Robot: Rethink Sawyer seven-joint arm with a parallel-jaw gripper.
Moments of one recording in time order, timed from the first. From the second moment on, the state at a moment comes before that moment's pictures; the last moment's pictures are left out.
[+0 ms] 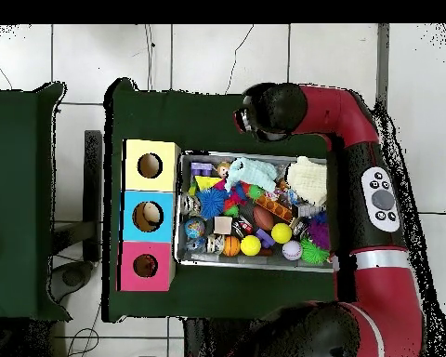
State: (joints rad) arm -0.56 -0.36 0.60 0.97 -0.52 1.00 1.26
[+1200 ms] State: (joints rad) arm -0.53 -0.58 0.45 1.26 -0.38 0.90 1.35
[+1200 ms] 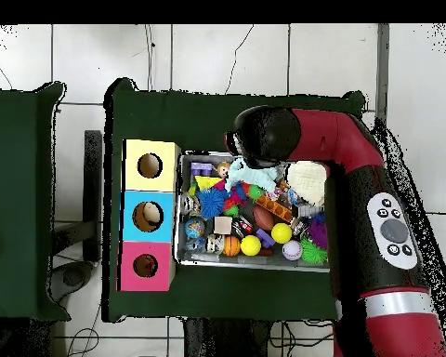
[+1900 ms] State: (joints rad) arm -0.45 -0.64 0.31 1.33 -0.28 0.76 1.50
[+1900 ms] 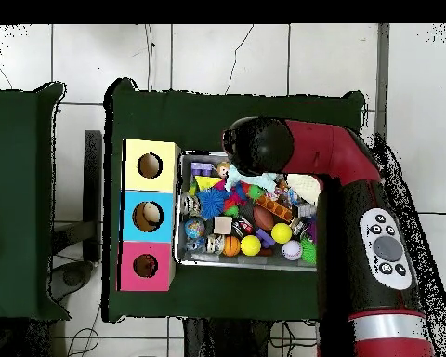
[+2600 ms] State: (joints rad) arm -0.39 -0.60 0.24 1.35 -0.21 0.71 1.56
